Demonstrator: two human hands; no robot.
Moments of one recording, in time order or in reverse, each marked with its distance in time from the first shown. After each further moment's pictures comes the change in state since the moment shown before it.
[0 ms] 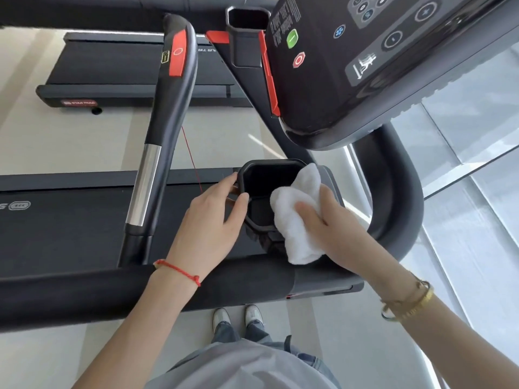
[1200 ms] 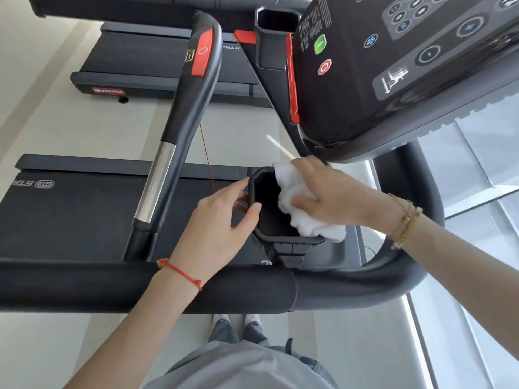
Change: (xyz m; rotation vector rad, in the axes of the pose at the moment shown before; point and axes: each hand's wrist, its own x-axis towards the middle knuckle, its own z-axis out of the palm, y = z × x) left_hand 0.003 -0.004 0.003 0.013 0.032 -0.016; right_hand 0.076 -0.027 -0.036 -0.555 -0.185 -0.516
